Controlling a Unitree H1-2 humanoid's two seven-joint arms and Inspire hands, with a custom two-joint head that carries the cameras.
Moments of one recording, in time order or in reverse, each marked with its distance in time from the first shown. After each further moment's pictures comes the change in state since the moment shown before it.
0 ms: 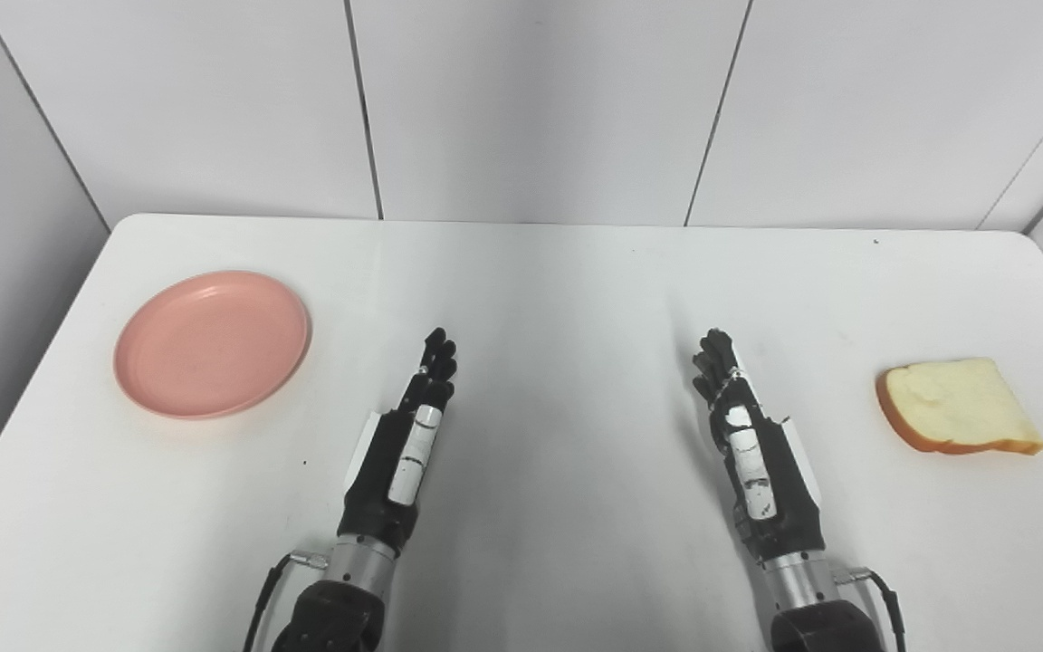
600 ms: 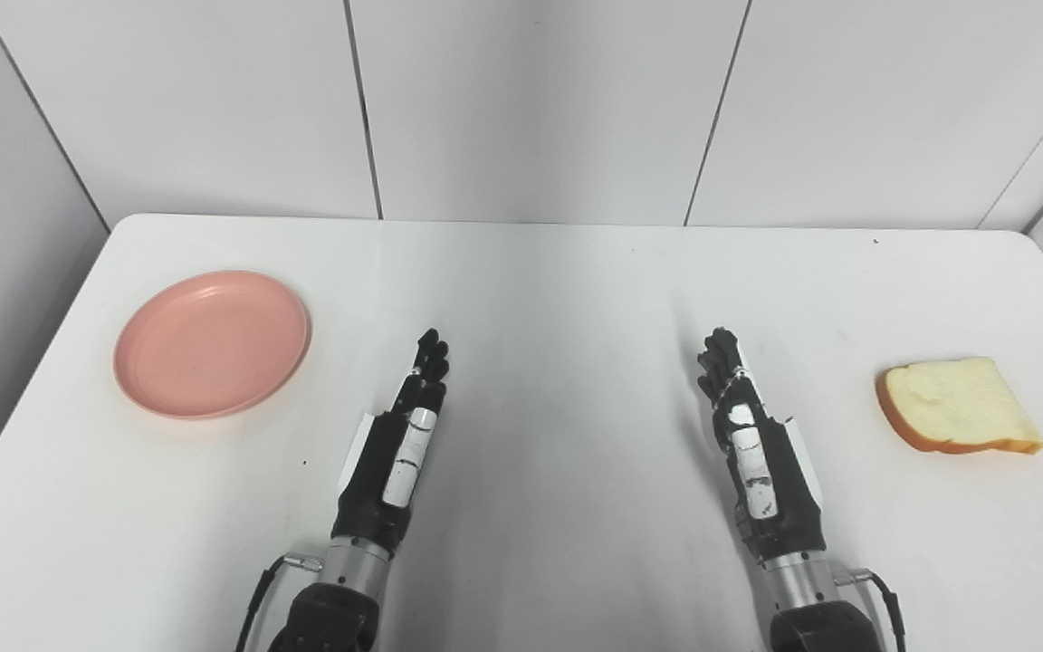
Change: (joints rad) left arm 0.003 0.011 -0.003 0.005 0.005 -0.027 0.013; right arm 0.001 0.005 -0.002 -0.002 -0.007 0.000 -0.007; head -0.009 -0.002
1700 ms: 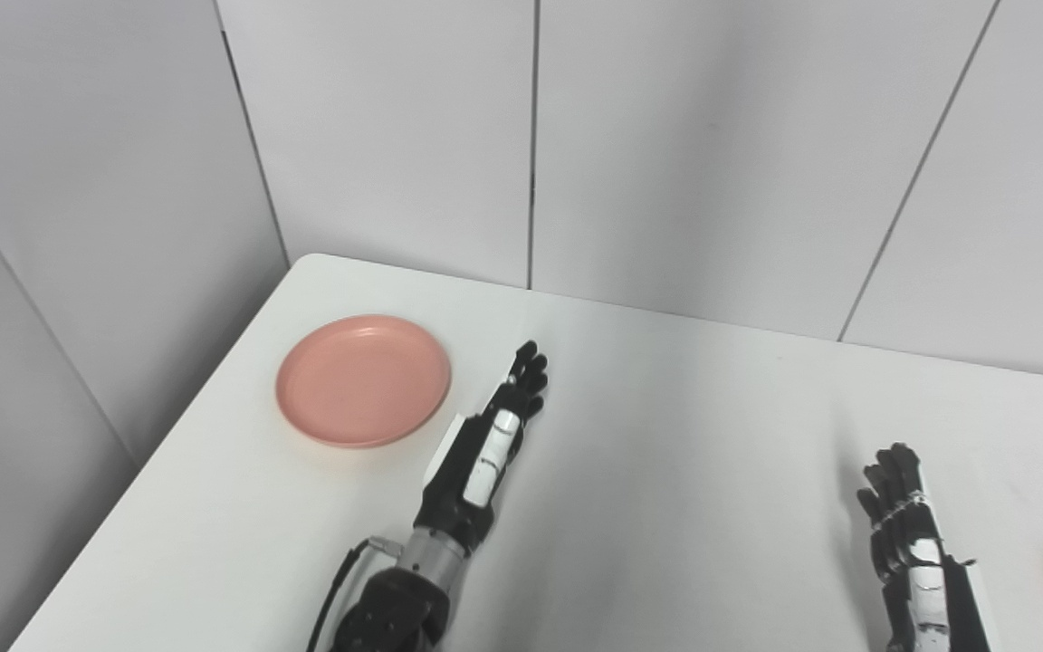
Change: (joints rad) left arm -0.118 0.050 0.137 -0.004 -0.130 0.024 -0.015; right arm -0.036 -0.042 -0.027 0.064 0.103 -0.062 0.049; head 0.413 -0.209
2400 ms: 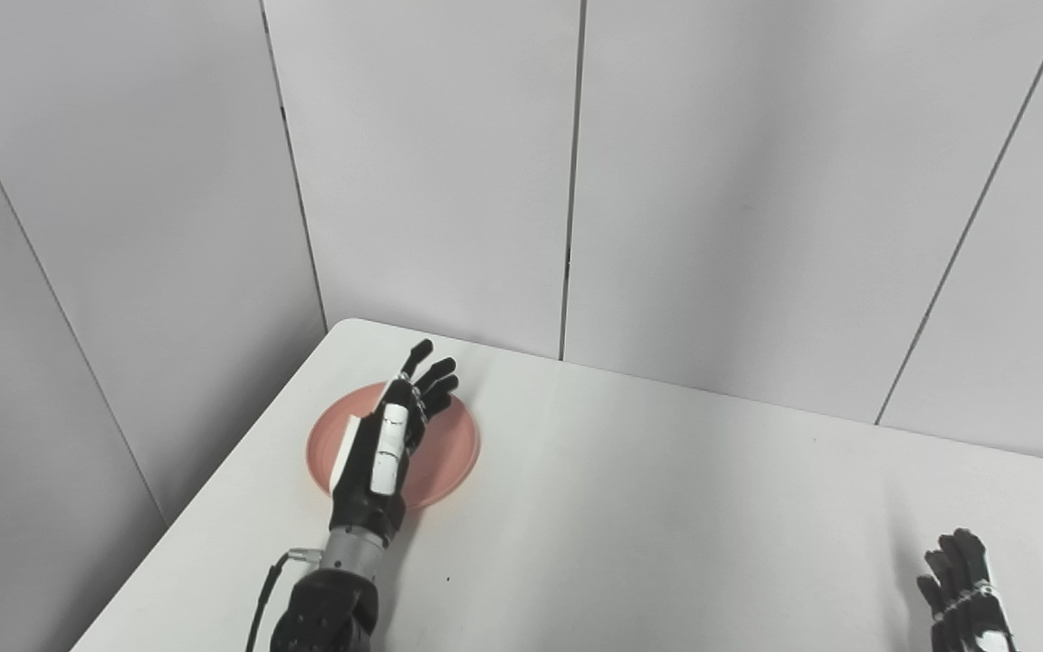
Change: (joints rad) left arm -0.113 0.115 0.223 0.130 -0.066 -0.088 0.072; right arm -0.007 0.013 -0.021 0.008 0.018 -0.002 -0.003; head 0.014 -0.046
